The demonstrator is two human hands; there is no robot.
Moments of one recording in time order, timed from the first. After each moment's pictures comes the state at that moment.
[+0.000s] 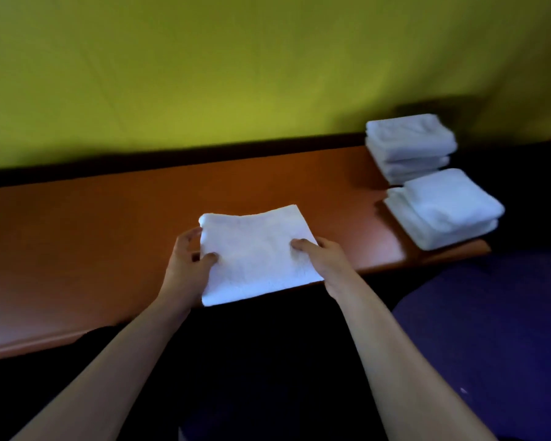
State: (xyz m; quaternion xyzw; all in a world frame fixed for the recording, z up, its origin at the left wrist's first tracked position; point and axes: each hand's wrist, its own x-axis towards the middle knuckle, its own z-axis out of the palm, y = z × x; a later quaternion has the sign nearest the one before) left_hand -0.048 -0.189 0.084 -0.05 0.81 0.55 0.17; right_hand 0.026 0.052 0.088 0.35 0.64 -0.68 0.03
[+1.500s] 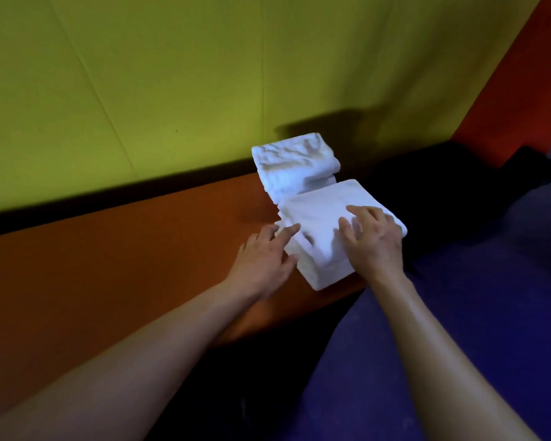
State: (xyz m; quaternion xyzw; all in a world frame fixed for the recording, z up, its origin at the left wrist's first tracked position) left_hand -0.029 0.201 0.087 0.41 0.88 0.20 0.11; right_hand 0.074 0.397 0.080 0.32 0.90 -0.15 -0.24
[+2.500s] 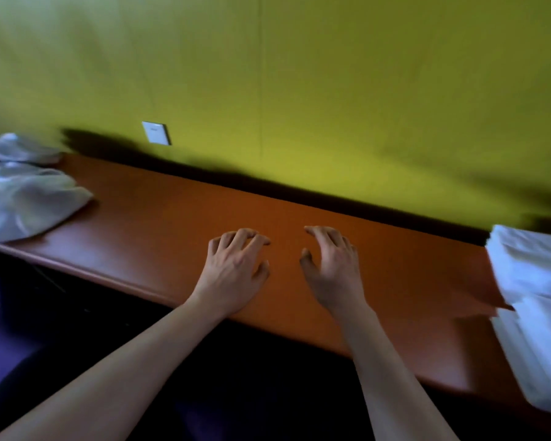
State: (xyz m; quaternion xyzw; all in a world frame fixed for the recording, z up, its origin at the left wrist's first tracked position) left_hand -0.015 -0.238 0.167 0.08 0.98 0.14 -0.12; right_hand -0.050 -0.036 0.151 -0.10 0.95 -0.26 -0.12
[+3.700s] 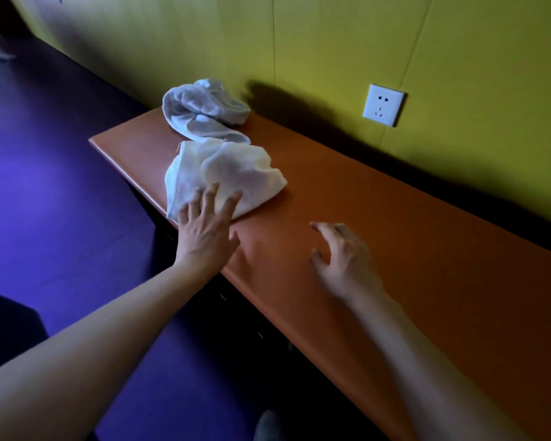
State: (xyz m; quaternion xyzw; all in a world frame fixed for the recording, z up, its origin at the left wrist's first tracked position) left_hand -0.136 -0.771 0.013 -0.25 0.96 0.01 -0.13; right_hand -0.230 -0.537 0.017 -0.32 0.91 -0.26 0.04
